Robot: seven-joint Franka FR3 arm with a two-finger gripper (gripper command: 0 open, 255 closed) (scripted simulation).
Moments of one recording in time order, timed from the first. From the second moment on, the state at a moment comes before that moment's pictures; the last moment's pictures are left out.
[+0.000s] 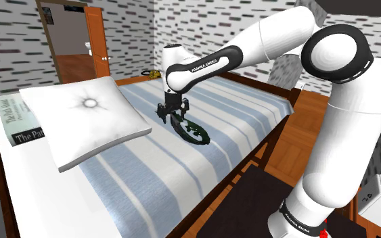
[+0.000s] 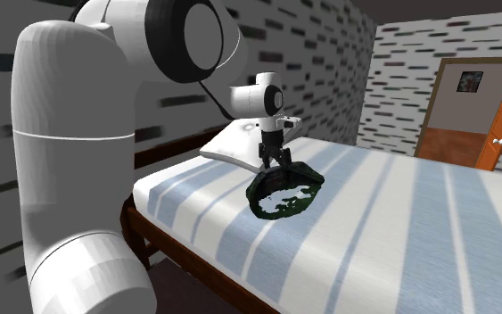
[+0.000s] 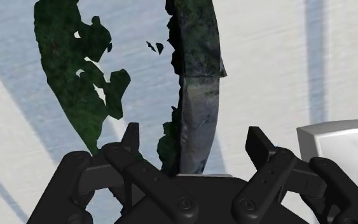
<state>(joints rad) -0.13 0.20 0.26 -1.92 -0.20 2.11 0.58</state>
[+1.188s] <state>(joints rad) -0.14 0.17 0.26 -1.87 -0.18 2.03 0.56</state>
